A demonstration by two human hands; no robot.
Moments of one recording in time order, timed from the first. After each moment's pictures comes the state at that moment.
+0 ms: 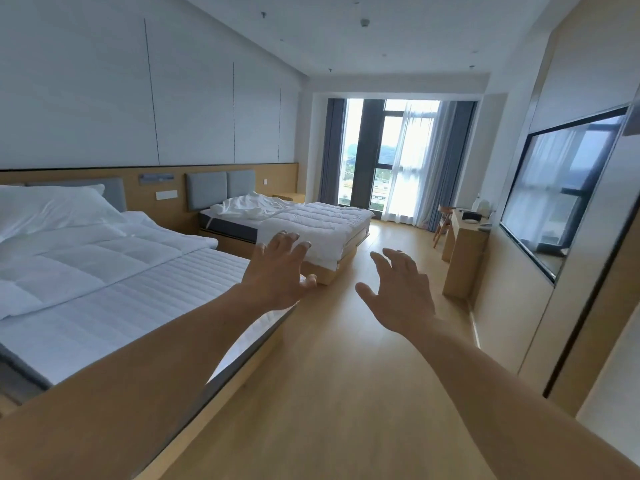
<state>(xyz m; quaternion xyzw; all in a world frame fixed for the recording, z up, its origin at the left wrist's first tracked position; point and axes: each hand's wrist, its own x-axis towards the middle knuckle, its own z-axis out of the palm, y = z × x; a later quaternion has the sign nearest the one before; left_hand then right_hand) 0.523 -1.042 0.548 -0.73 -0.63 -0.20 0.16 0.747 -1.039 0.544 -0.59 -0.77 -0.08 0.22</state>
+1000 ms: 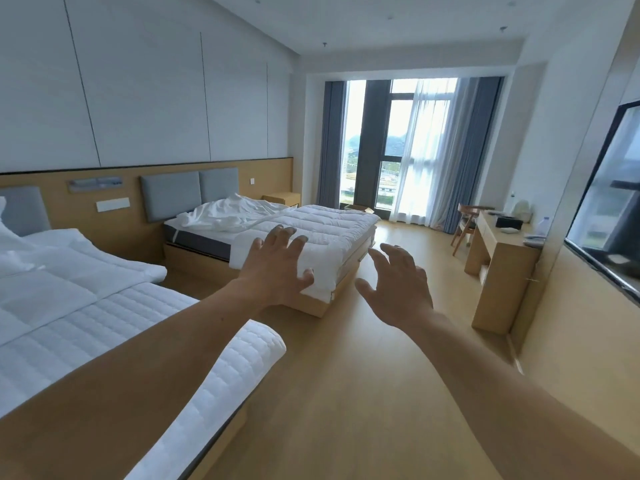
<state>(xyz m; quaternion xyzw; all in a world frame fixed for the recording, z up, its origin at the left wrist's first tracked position) 0.555 -0.310 0.544 -0.72 -0.65 -0.16 0.16 0.780 -0.300 0.529 -0.59 -0.78 -0.05 0.22</state>
